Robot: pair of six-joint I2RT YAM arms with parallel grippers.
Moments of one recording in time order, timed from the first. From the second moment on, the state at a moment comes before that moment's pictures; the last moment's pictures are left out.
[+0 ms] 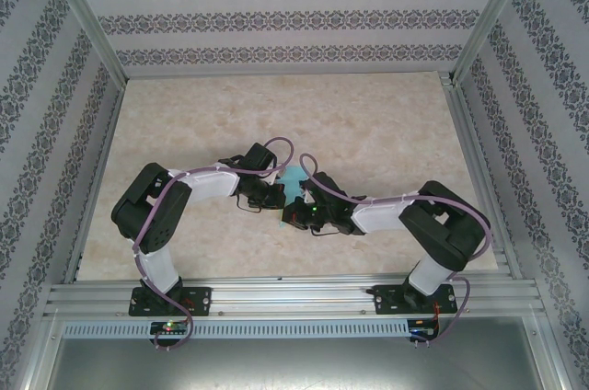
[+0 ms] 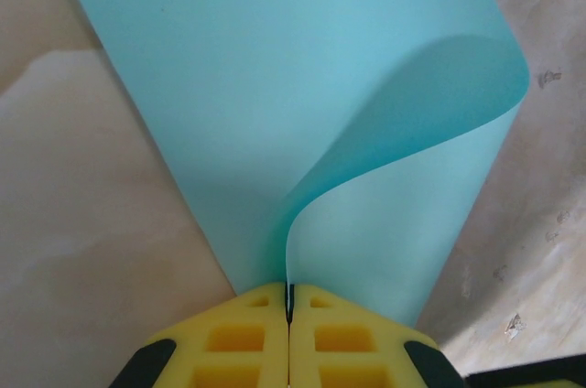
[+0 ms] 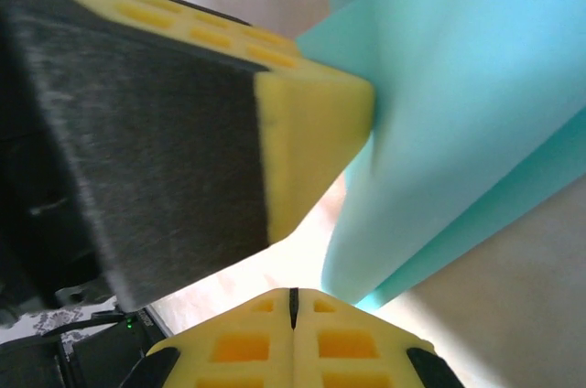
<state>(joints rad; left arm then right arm) -0.57 1.80 0.98 -0.36 0.42 -0.45 0.81 1.66 0.61 0.29 -0.43 1.14</state>
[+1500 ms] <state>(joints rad) -0.57 1.80 0.97 -0.36 0.42 -0.45 0.84 1.73 0.61 0.34 -0.43 1.18</state>
